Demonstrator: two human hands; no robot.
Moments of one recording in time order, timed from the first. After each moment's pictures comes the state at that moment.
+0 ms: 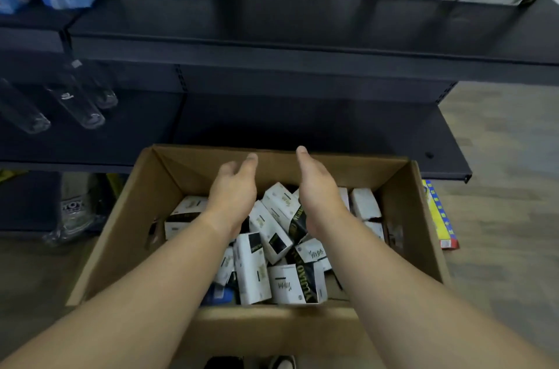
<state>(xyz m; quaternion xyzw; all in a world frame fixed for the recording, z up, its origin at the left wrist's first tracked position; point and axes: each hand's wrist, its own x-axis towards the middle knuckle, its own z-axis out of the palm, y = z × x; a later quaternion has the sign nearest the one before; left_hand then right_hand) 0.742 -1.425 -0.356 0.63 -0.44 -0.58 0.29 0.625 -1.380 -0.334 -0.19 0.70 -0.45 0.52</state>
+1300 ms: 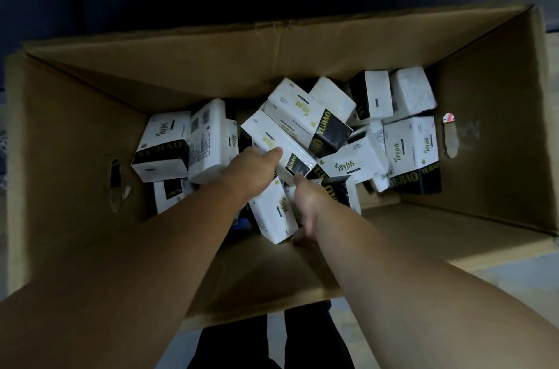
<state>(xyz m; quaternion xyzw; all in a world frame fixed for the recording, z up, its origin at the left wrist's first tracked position) 0.748 -1.461 -0.561 0.63 -0.53 -0.55 -0.13 0.662 -1.380 -0.543 0.17 0.74 -0.18 0.63</state>
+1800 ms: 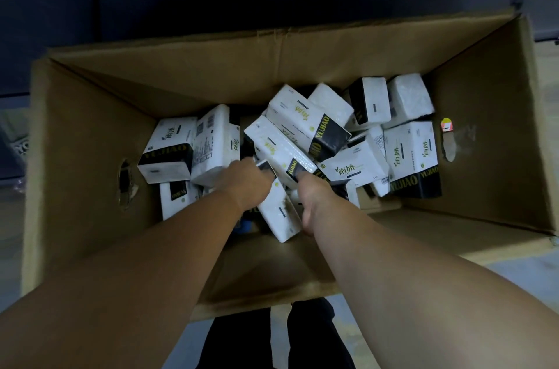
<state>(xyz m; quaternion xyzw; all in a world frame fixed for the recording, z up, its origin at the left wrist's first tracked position) 0.761 -1.451 -0.552 0.60 -0.66 -0.42 -0.19 0.663 -1.384 -0.543 0.22 0.71 -0.27 0.61</state>
